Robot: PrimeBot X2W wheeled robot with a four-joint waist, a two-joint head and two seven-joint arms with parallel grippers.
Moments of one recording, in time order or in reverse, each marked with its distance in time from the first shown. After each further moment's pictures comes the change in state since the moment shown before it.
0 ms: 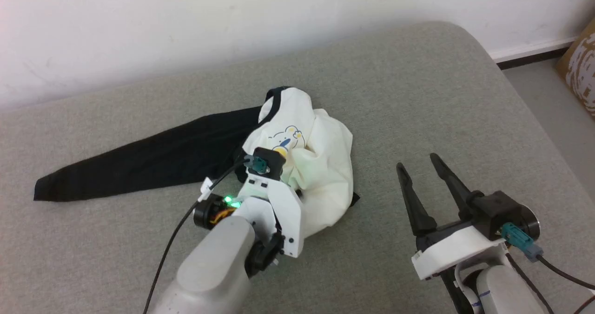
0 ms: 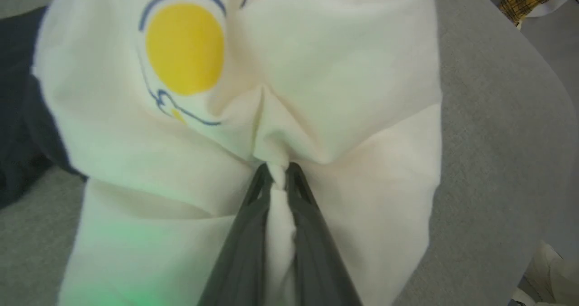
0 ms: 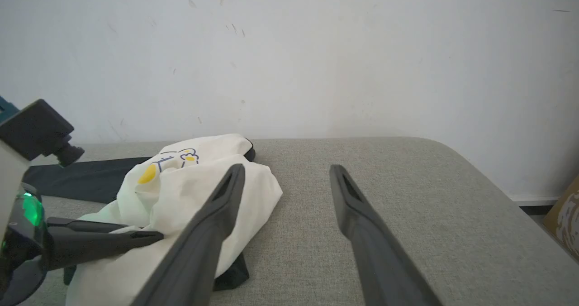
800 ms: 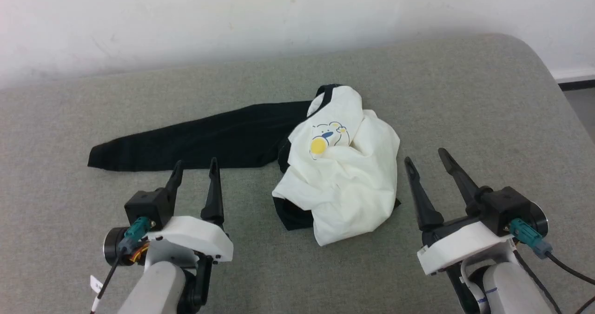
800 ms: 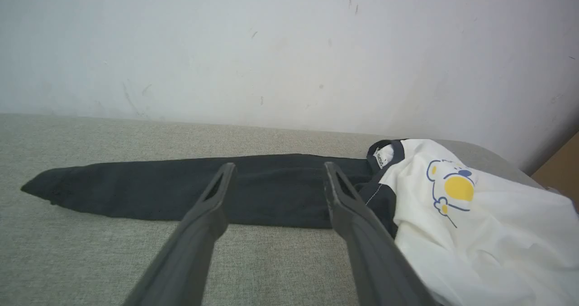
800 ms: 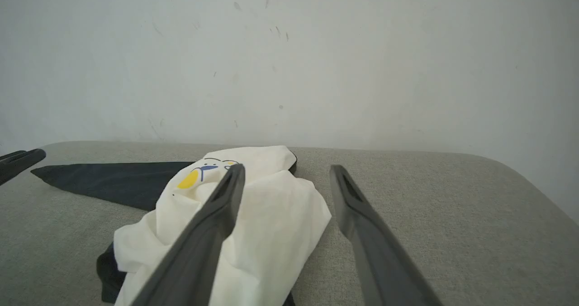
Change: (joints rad) left arm 0.318 0.137 0.248 -0.353 0.013 0.165 -0.576; right arm 0.000 0.000 -0.029 -0.025 -0.002 0.000 0.017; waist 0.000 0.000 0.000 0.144
